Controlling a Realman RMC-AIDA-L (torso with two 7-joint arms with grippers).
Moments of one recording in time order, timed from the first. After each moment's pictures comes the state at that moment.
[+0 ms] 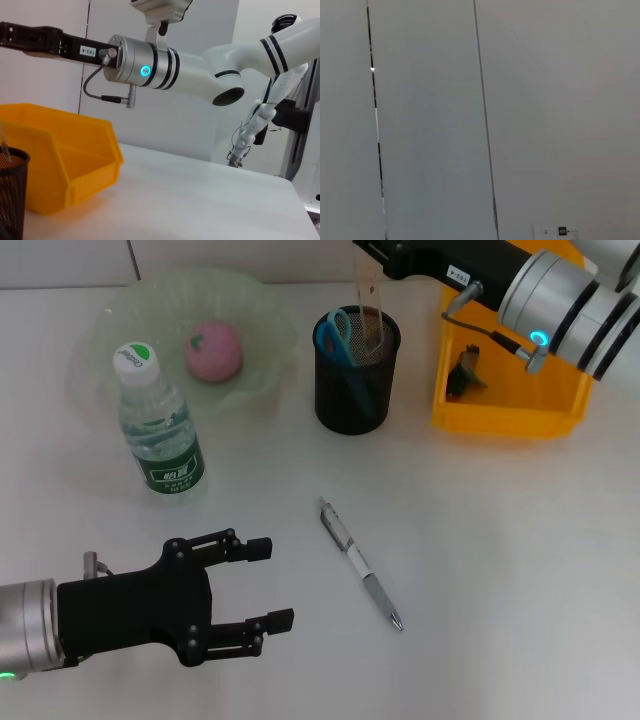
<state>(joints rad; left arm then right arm) -0.26 -2.05 1.14 0.56 1.61 1.63 -1.00 0.75 2.09 -1.26 -0.35 -0.87 -1.02 0.90</state>
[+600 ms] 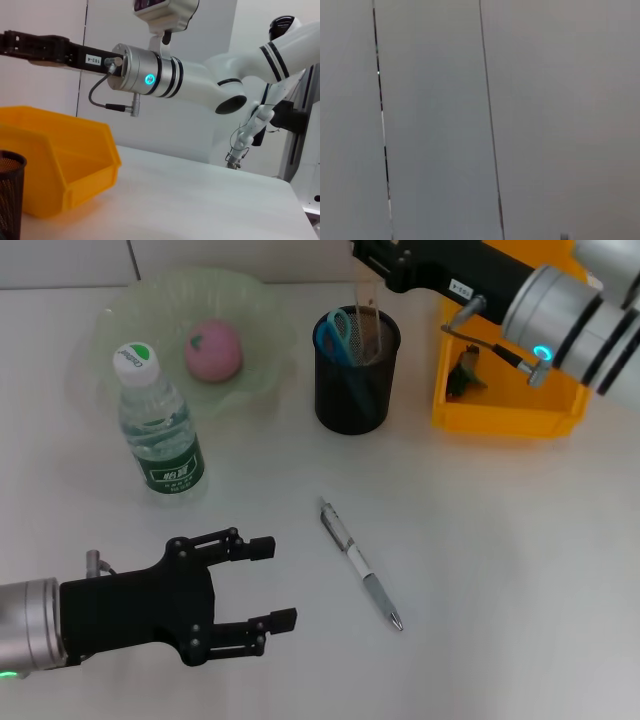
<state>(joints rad) -0.26 -2.06 1.14 0.56 1.61 1.64 -1.00 0.73 2.09 -1.26 -0.32 -0.84 -1.07 0.88</state>
